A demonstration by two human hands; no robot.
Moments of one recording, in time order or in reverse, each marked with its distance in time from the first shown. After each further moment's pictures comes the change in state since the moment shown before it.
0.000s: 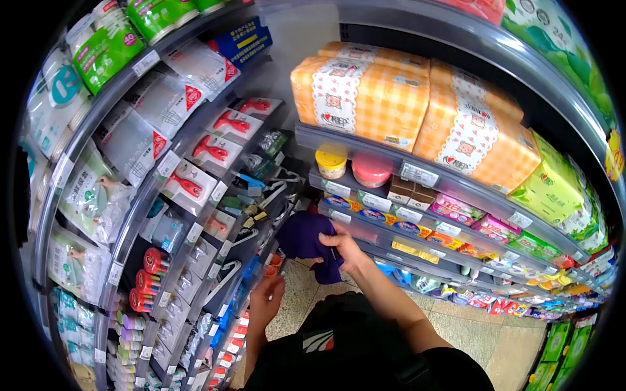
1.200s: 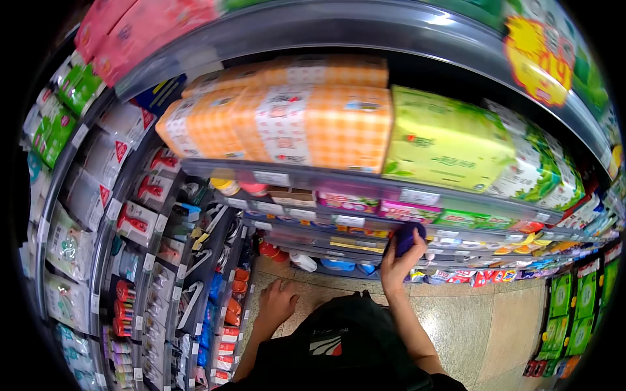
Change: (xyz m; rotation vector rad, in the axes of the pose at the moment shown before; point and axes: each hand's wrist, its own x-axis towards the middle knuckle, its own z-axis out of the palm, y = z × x) left_hand -0.012 0.092 0.164 0.710 -0.469 0.309; right_hand -0.241 -0.098 -0.110 -1.541 1.515 -1.257
